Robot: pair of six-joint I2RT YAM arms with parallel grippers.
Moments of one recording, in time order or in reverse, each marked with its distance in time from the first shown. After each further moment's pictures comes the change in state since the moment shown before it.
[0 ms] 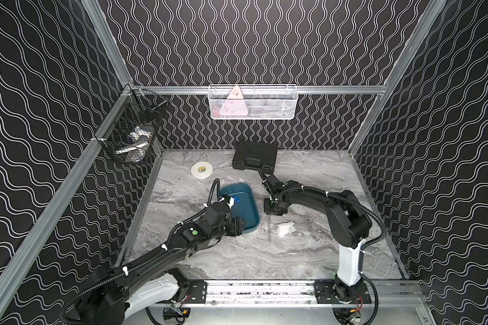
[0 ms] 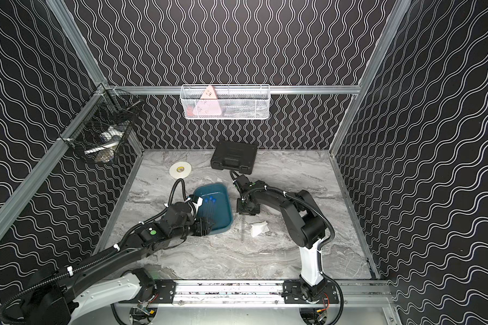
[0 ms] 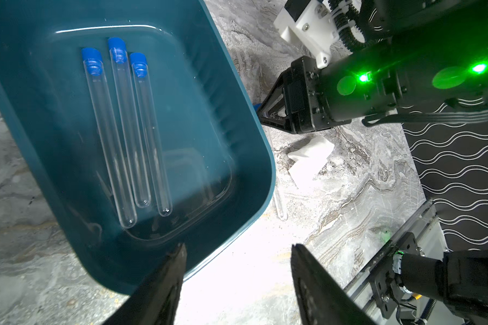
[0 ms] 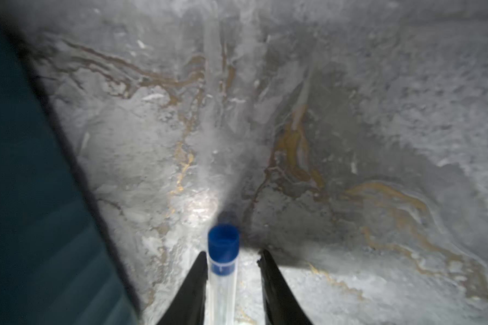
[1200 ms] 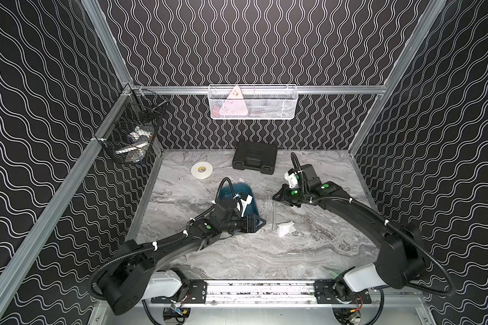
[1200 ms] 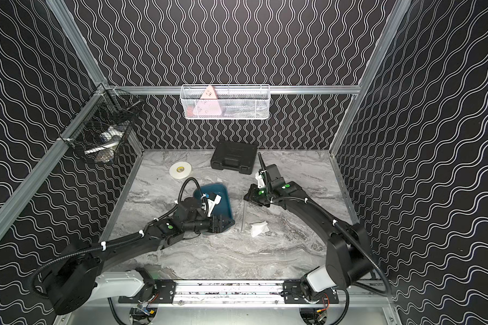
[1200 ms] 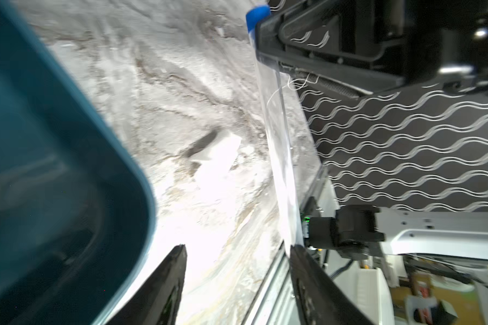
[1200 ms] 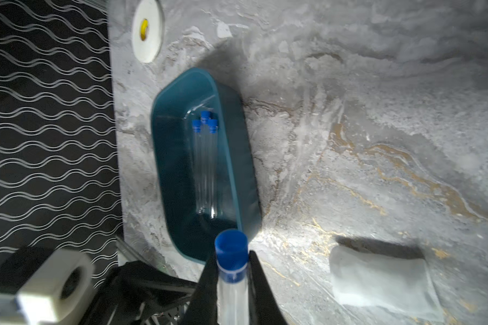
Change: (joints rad) left arm -0.005 0.264 -0.005 0.487 0.406 -0.103; right arm -0.153 -0.522 -0.230 0.183 -0.364 0.100
